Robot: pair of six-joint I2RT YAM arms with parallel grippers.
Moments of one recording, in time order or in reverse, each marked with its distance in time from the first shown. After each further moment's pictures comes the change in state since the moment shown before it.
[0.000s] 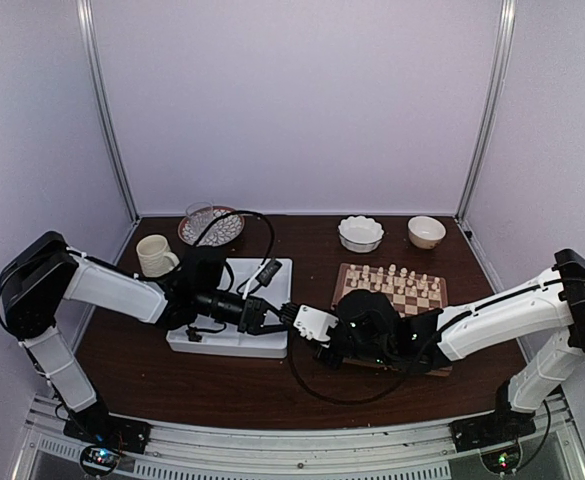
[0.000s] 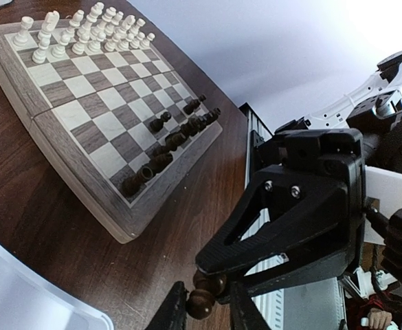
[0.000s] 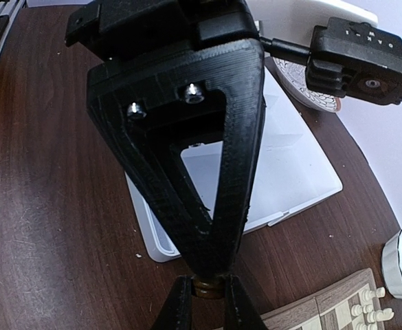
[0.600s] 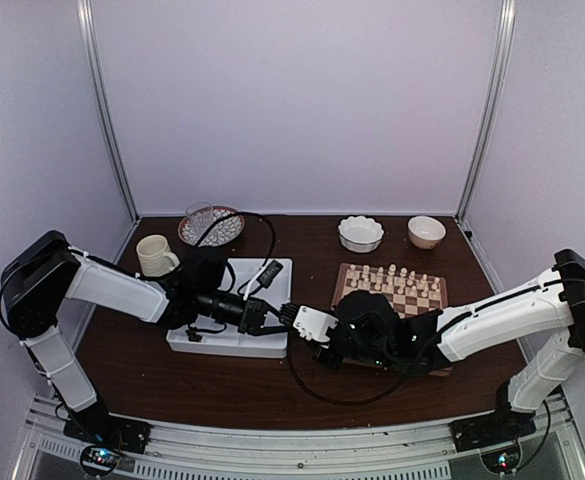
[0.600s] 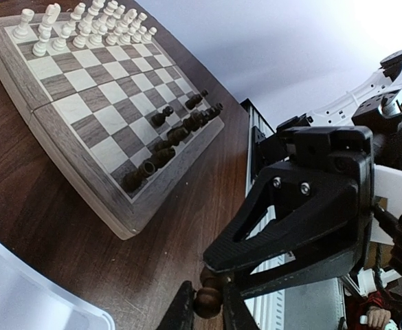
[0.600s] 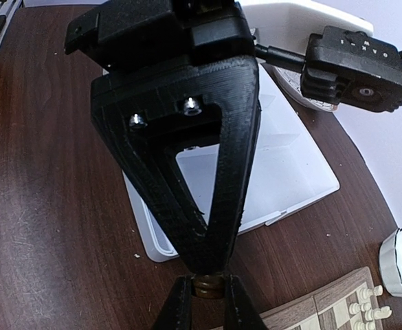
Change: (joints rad) left arm 0.000 0.009 0.008 -0.020 0.007 0.013; right arm 0.002 0.000 0.002 0.002 0.024 0.002
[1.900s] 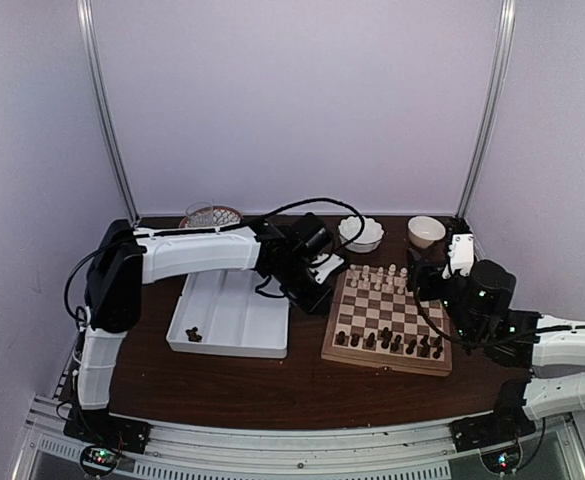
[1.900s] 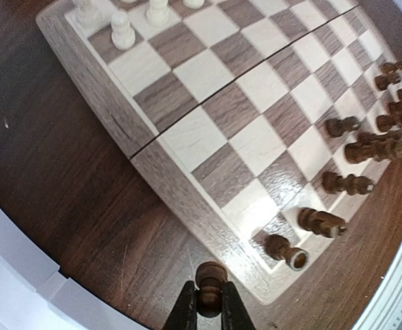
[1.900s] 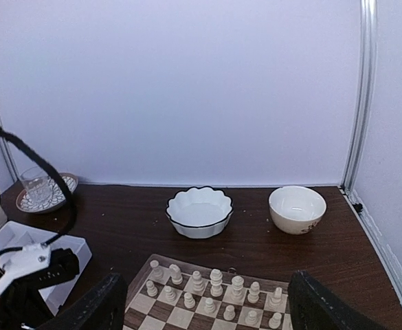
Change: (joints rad) left arm -0.192 0.443 1.033 -1.185 -0.673 0.354; right arm -0.285 -0.652 -0.347 0.126 0.505 0.403
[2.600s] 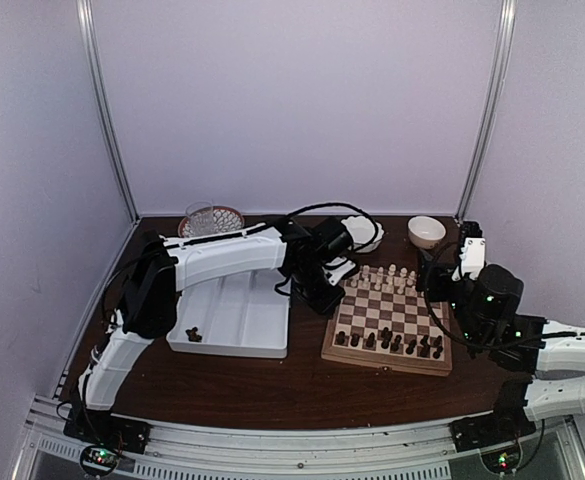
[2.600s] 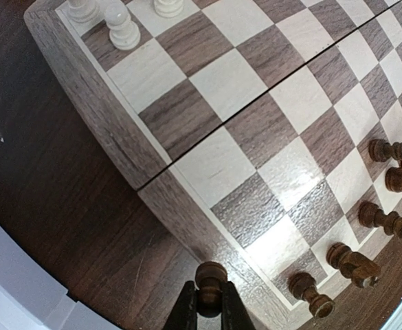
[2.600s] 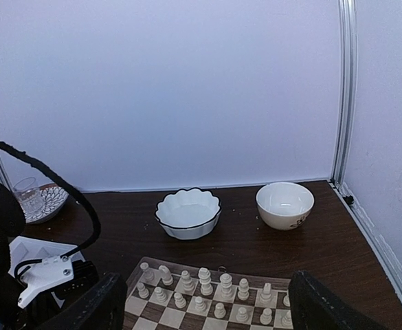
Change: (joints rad) left arm -0.023 0.237 0.347 -0.234 -0.102 0.004; right arm -0.020 -0.089 -0.048 -0.012 0.059 0.050
